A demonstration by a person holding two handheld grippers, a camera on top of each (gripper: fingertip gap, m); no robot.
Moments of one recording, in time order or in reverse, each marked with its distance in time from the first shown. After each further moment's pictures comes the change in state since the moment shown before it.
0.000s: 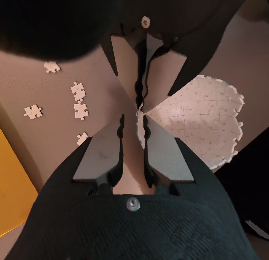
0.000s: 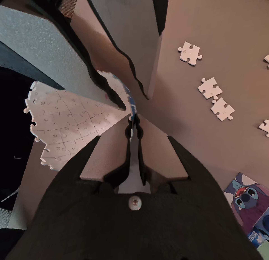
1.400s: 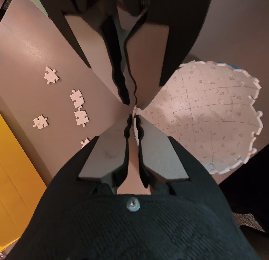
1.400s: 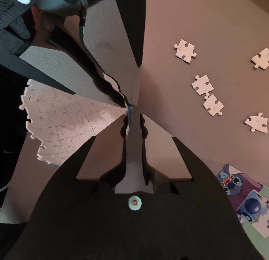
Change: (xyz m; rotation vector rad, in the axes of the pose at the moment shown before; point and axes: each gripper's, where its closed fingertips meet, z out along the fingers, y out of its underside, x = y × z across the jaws) left arm 0.012 -0.004 0.015 -0.038 -0.065 0.138; right arm 0.005 0.006 -0.011 -0.007 0.039 -0.050
